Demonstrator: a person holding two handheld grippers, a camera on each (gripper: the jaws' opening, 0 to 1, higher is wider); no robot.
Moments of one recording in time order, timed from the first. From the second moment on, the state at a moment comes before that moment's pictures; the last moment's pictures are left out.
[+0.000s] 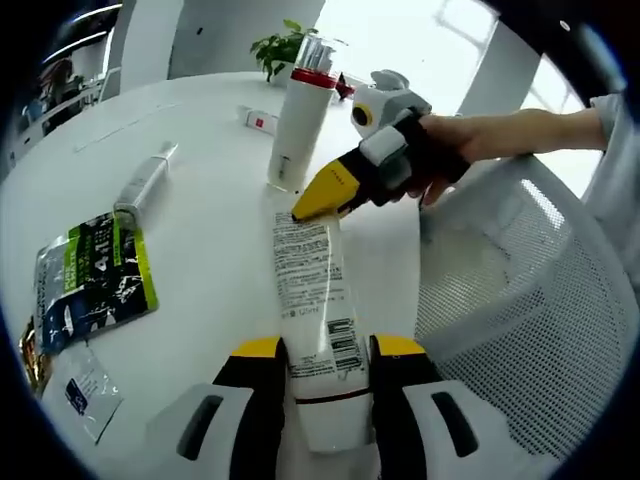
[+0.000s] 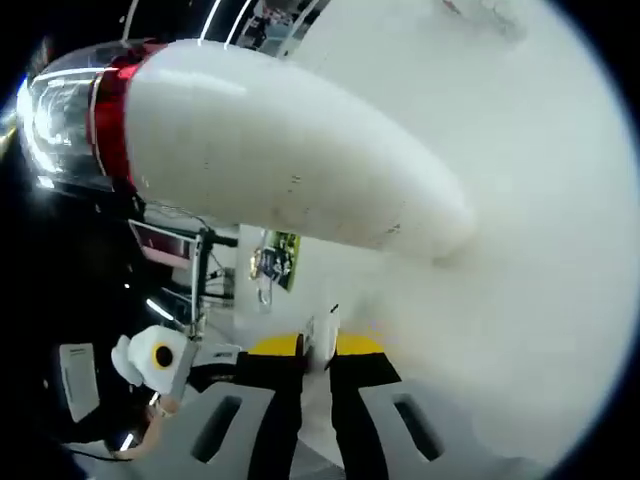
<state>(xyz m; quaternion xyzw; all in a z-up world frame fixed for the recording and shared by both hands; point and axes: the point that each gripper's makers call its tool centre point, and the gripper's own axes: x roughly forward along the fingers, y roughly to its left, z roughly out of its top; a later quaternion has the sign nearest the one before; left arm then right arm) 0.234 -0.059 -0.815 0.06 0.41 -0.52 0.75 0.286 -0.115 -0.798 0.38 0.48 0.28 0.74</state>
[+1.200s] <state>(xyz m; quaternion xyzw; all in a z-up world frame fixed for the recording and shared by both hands) 0.275 -0.110 -0.768 0.21 0.28 -0.49 0.80 0.280 -0.106 -0.723 0.41 0.36 0.26 0.80</state>
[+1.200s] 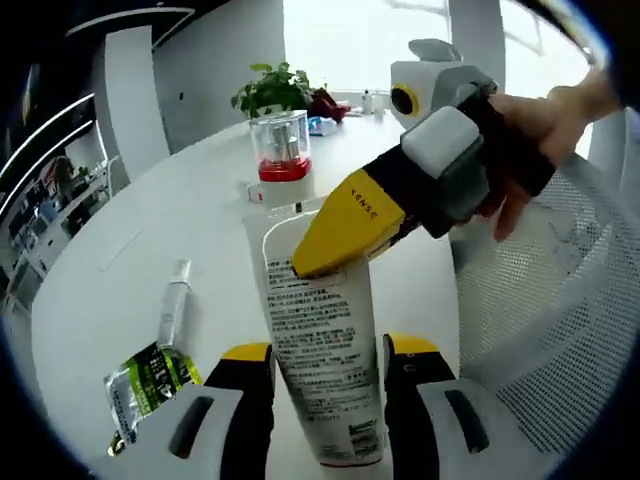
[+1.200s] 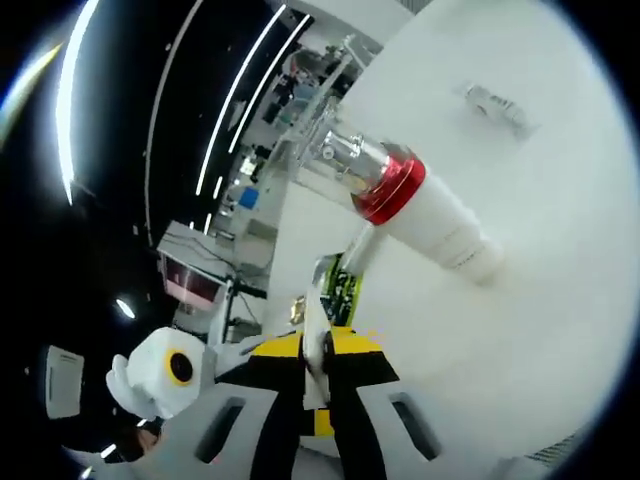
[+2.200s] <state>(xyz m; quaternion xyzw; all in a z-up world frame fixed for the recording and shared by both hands) 0.253 -0.105 -0.738 0.07 0.25 -0.58 0.77 0.252 -0.112 -0.663 0.09 0.23 0.49 0.84</state>
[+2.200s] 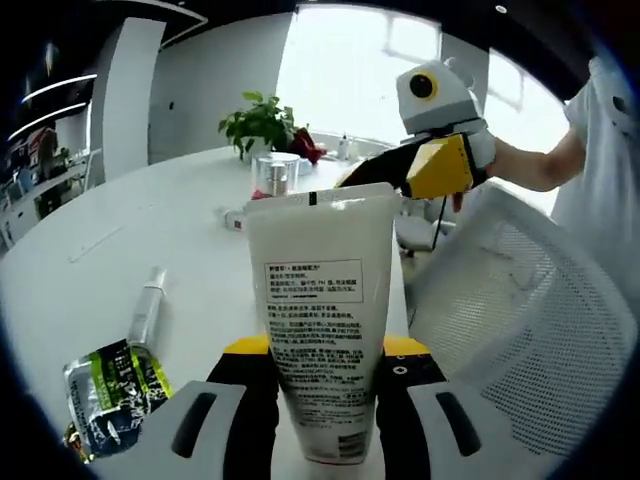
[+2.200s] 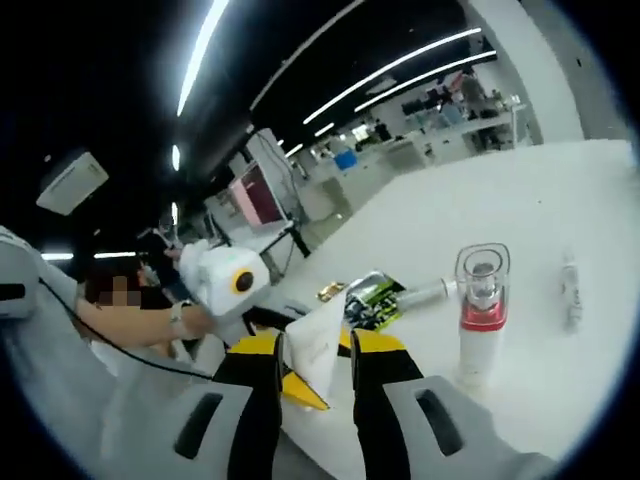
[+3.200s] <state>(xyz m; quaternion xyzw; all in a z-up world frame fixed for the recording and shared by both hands) 0.209 -0.136 -0.679 -0.01 0.14 -0.73 0.66 0.237 -0.069 -0.631 0.06 0.11 0.59 0.80</state>
